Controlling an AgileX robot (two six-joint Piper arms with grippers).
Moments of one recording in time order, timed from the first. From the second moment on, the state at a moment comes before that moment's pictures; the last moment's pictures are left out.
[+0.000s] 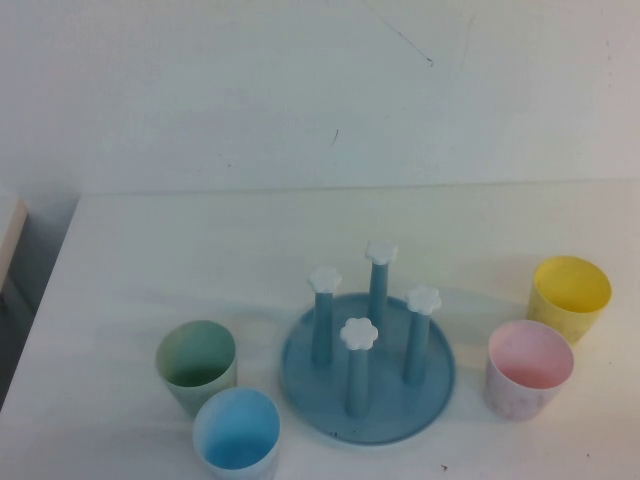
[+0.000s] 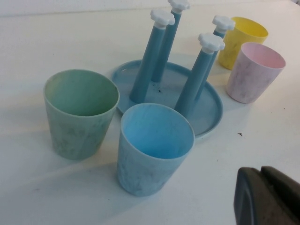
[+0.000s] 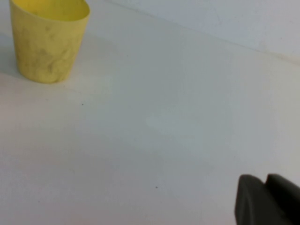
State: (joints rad) right arm -0.09 0.01 0.03 -0.16 0.42 -0.20; left arm -0.76 0.08 -0.23 0.06 0.58 -0.40
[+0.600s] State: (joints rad) right arm -0.09 0.01 0.03 -0.16 0.42 -0.20; left arm -0.35 0.06 0.02 0.00 0.20 -0.36
